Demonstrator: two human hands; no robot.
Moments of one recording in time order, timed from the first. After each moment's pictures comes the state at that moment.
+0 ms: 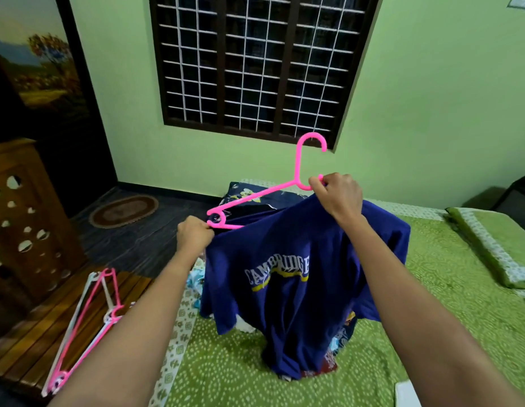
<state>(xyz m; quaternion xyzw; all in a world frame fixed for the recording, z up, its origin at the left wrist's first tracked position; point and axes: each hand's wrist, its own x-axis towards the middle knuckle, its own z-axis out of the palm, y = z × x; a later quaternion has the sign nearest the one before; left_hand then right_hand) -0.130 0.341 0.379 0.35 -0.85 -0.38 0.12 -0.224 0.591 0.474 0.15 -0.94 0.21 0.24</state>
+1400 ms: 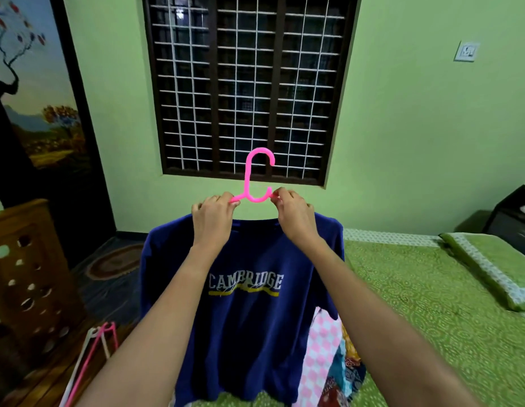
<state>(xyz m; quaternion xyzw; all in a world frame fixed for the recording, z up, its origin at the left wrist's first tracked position) -0.133 0.367 0.495 0.10 -0.90 -0.17 0.40 -0.186 0.526 0.512 0.23 -0.92 0.23 0.23</state>
